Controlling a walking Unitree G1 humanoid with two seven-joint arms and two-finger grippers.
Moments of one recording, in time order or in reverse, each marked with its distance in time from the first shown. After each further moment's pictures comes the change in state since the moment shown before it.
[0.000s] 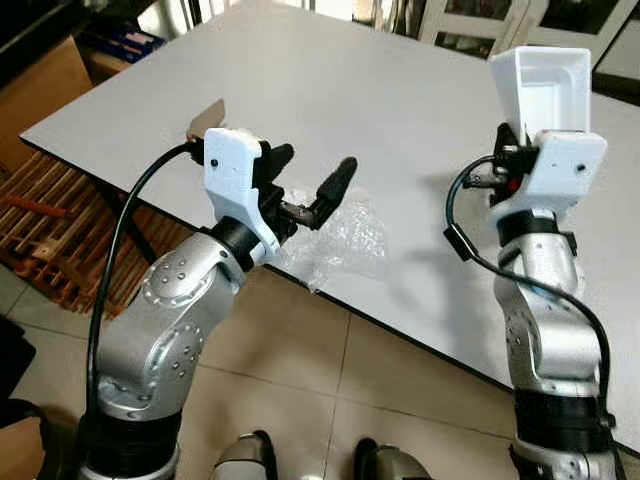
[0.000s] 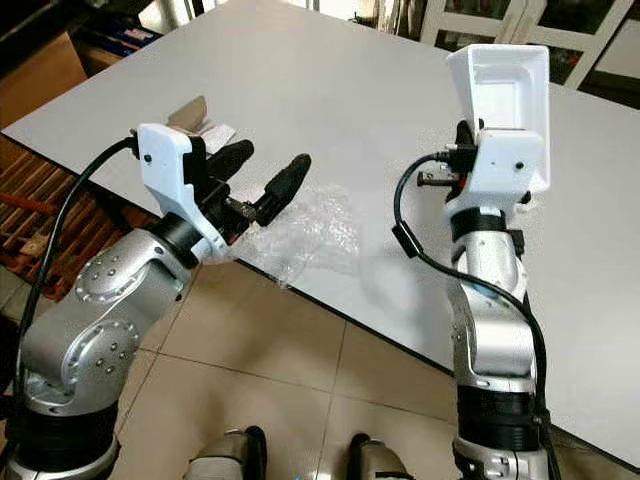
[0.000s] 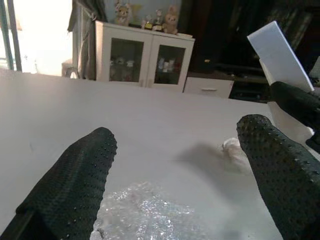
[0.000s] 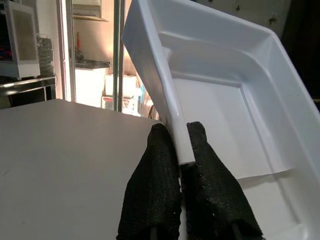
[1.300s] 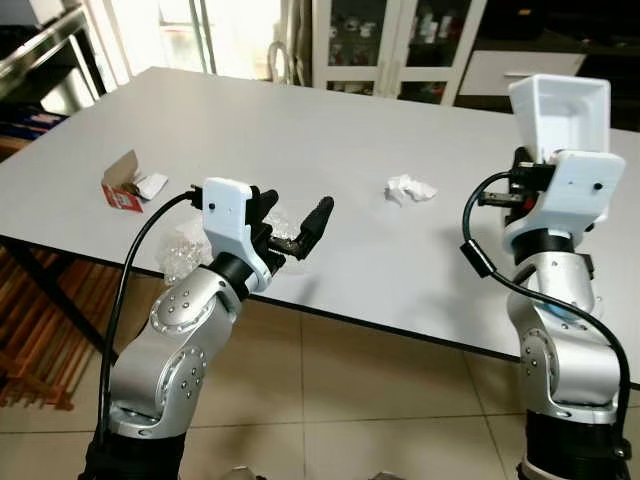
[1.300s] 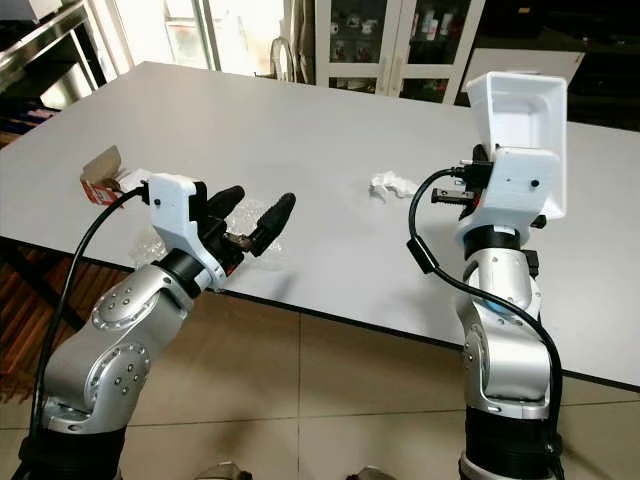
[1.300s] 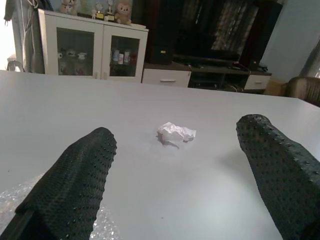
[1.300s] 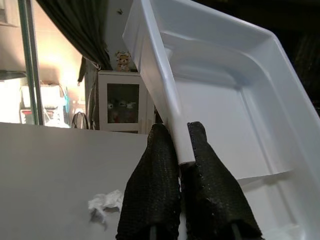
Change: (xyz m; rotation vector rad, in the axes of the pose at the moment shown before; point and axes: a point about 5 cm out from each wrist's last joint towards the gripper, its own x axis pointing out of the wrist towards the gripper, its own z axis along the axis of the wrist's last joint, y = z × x) left arm -0.013 0.013 -0.045 -0.079 0.093 0.117; right arm -0.015 -0.008 -0.002 -0.009 0.096 -0.060
